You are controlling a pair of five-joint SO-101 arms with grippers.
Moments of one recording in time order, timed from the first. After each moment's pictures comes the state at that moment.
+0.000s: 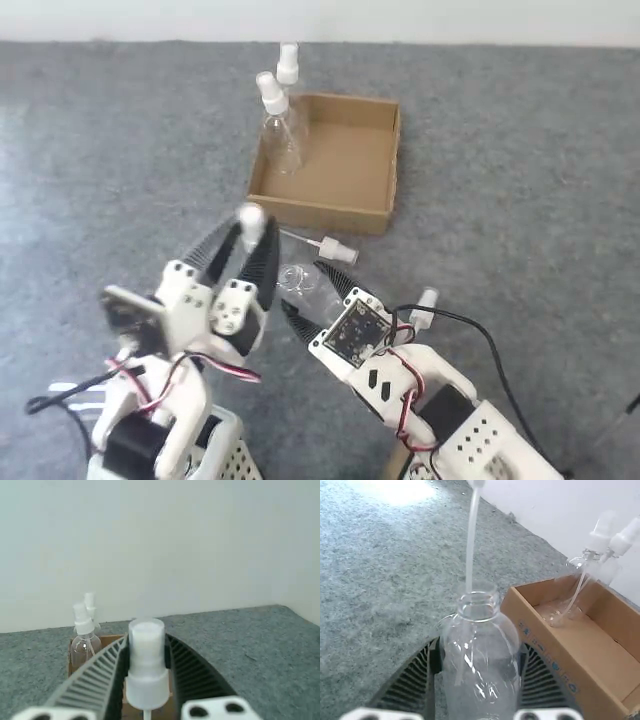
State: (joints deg) left arm 17.1 -103.5 70.9 49.5 12.2; right arm -47.4 -85.5 95.7 17.1 14.1
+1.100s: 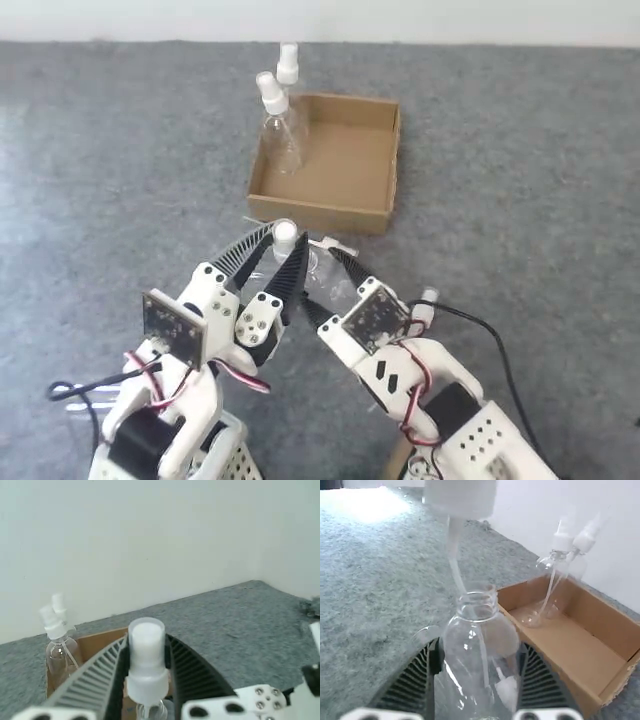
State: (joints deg) left arm 24.6 -103.5 73.1 49.5 6.0; right arm -42.1 -88.4 95.7 16.0 10.9
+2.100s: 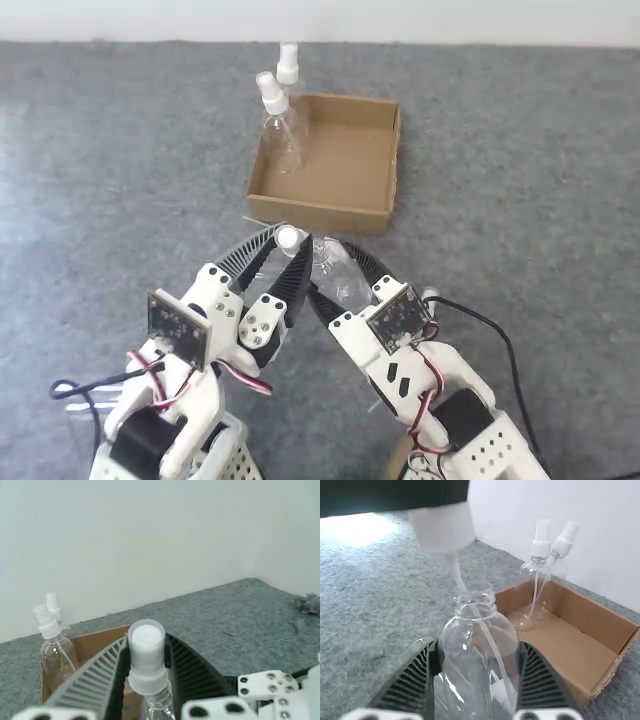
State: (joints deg) left arm 25.1 -103.5 73.5 49.5 5.8; right arm -40.1 -100.9 95.6 26.8 6.8
